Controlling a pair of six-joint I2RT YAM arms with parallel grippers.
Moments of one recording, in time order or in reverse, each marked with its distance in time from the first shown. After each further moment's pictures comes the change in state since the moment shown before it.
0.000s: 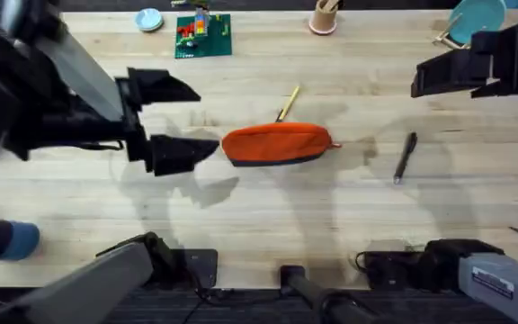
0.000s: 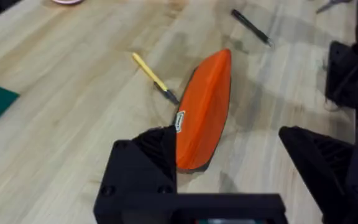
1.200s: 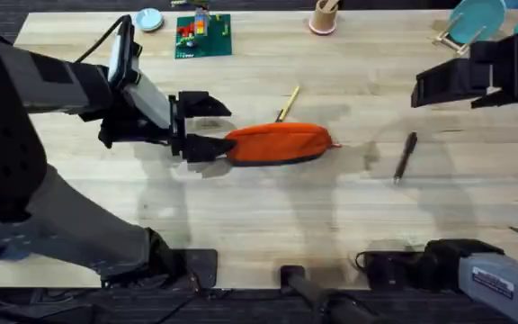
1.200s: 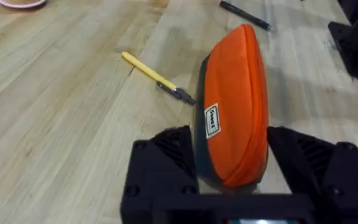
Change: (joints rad) left arm -0.142 0.522 -0.075 0.408 0.150 0.195; right arm 0.000 0.000 0.000 -0.055 0.000 0.000
